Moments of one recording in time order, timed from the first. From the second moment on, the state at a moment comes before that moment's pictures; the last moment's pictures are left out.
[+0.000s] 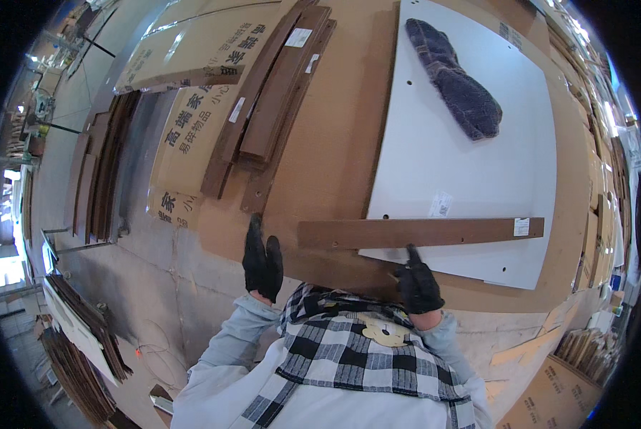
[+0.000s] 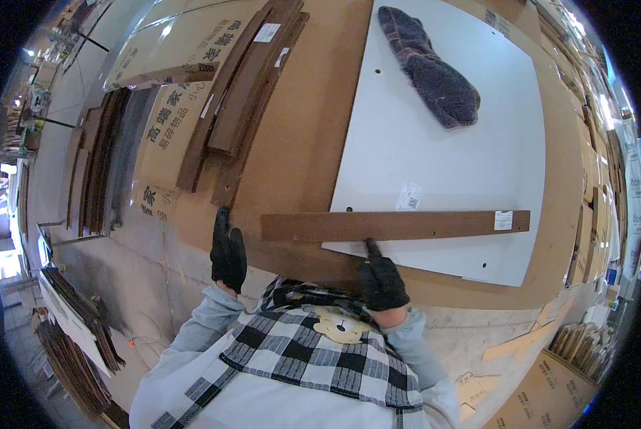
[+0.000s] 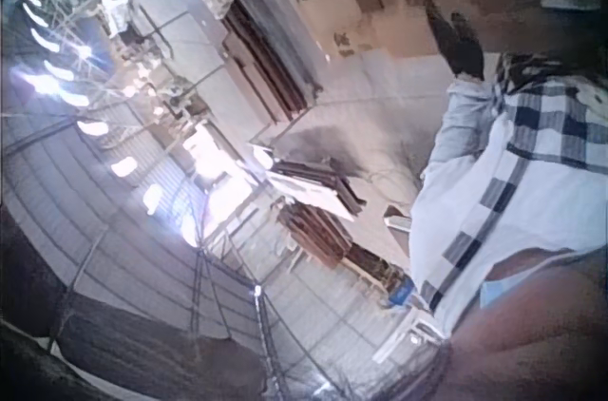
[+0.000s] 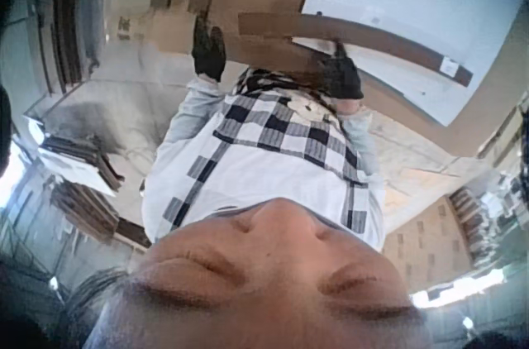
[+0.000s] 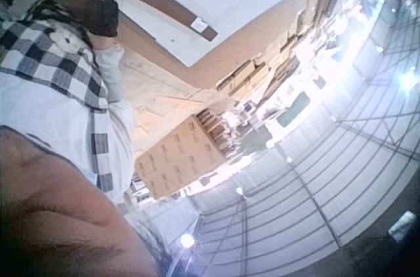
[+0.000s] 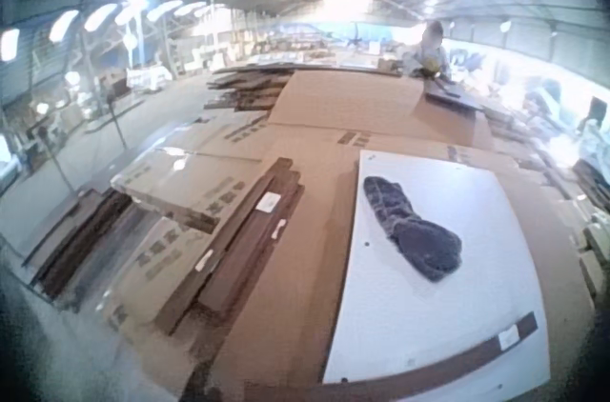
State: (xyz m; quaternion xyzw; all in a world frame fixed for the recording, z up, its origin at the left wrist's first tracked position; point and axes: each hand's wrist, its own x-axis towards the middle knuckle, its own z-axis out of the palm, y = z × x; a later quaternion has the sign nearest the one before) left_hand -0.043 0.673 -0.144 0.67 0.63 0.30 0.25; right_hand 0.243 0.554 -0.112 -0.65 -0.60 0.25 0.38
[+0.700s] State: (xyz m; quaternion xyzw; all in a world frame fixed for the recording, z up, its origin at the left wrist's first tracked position) left_hand -0.036 0.699 -0.130 0.45 0.36 0.25 0.78; right_hand 0.120 0.588 -0.098 -0.66 -0.69 0.27 0.13
